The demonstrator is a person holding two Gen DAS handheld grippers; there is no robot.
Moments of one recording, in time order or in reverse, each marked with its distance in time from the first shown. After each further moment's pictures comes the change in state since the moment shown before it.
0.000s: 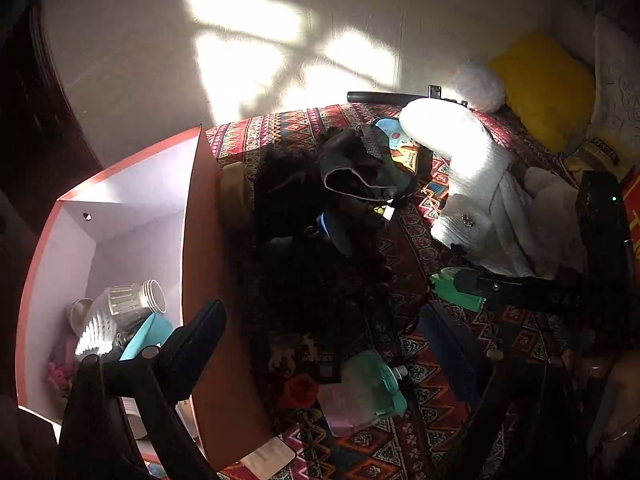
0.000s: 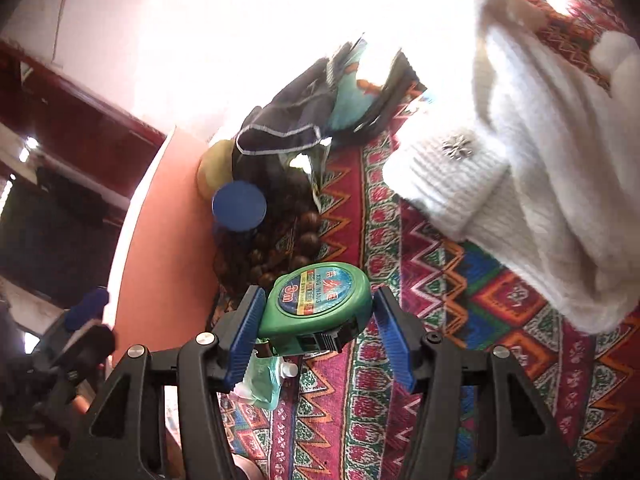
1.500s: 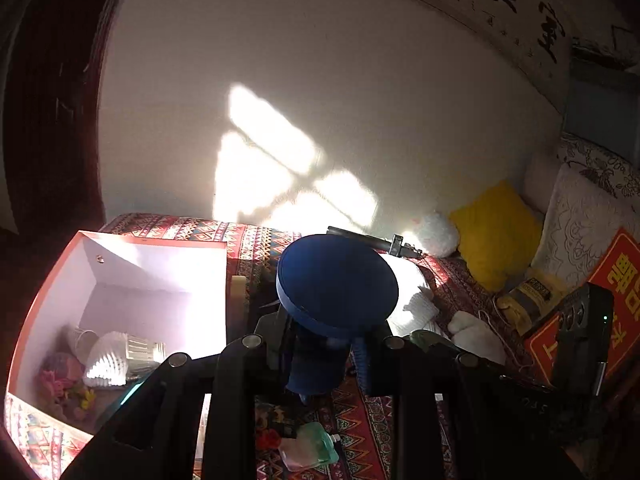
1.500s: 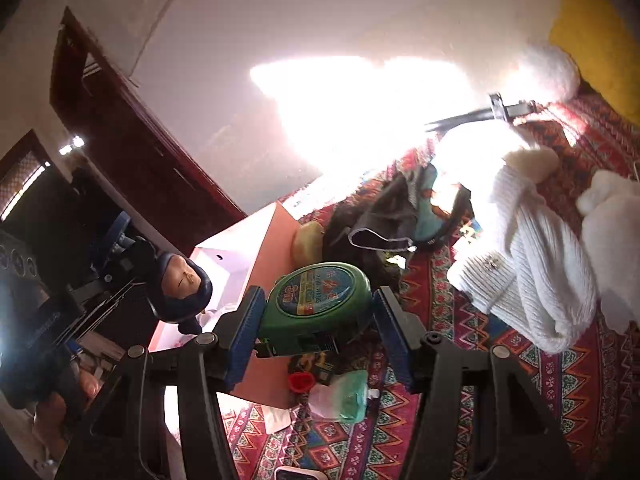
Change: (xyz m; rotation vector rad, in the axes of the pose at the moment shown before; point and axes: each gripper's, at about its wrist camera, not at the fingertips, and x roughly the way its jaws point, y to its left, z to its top) left arm -0.148 0.114 0.012 -0.323 -0.426 -0.224; right arm -0.099 0.155 -0.023 -0.293 -0.321 0.018
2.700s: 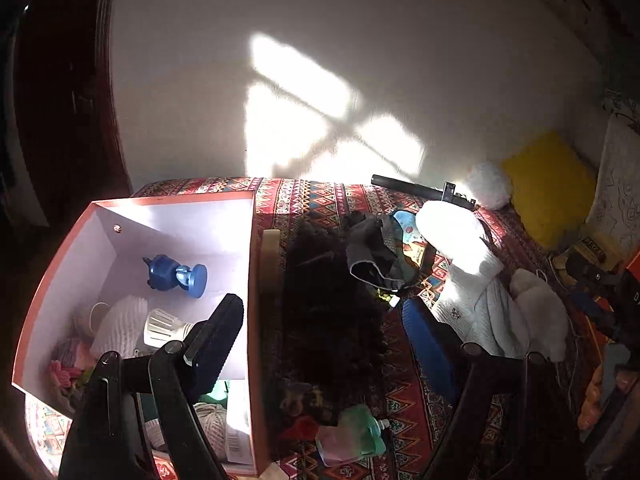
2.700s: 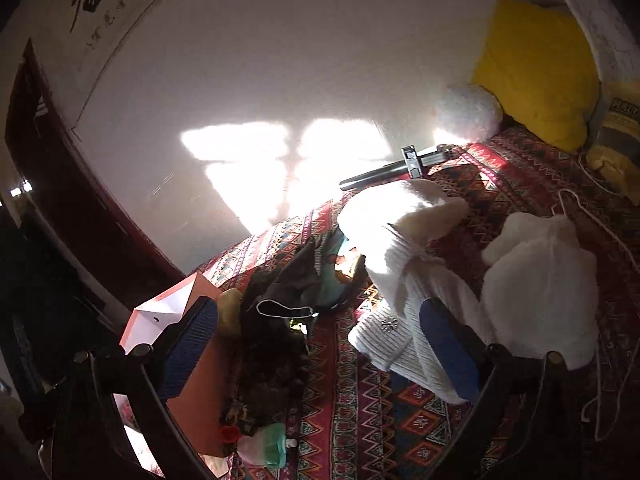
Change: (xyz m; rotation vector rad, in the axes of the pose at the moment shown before) left arm 0.110 -0.028 -0.051 0.093 0.217 0.151; right arm -0.013 -0.116 0.025 0.190 -0.121 -0.276
